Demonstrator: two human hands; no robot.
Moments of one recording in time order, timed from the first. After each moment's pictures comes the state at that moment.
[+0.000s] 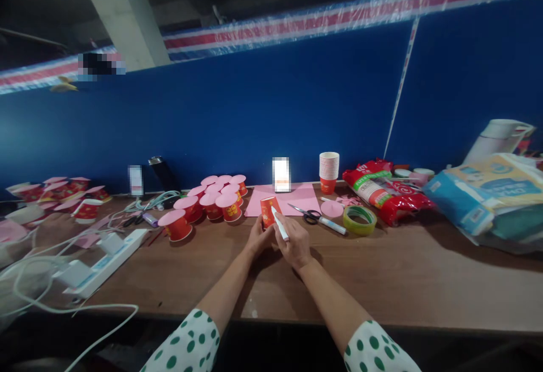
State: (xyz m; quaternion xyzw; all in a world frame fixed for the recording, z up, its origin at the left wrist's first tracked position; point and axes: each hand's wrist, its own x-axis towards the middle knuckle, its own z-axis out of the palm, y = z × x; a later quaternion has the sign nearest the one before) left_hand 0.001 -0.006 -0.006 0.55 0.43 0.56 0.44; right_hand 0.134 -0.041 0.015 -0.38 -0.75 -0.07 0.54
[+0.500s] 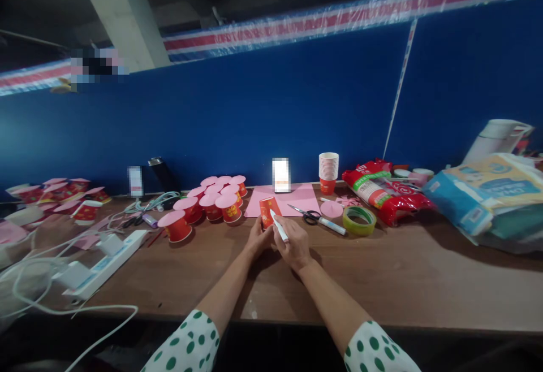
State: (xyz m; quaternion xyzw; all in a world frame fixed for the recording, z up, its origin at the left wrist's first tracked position) left_hand 0.001 0.000 -0.014 0.52 0.42 0.58 0.46; right_hand 0.133 -0.042 0.016 -0.37 -0.75 -0.06 0.54
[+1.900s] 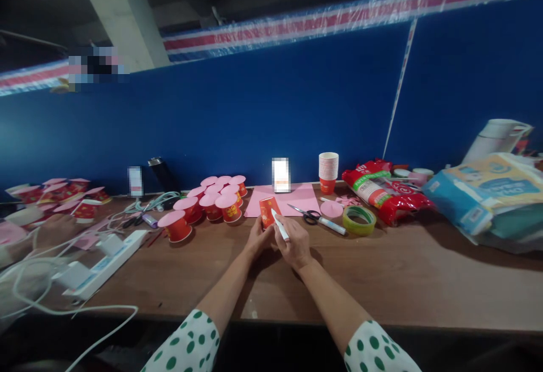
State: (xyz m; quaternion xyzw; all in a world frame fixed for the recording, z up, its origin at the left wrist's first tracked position) left_hand 0.001 -0.003 -0.010 0.53 0.40 0.58 0.47; right_hand 0.134 -0.041 0.016 -0.38 -0.75 -0.06 0.55
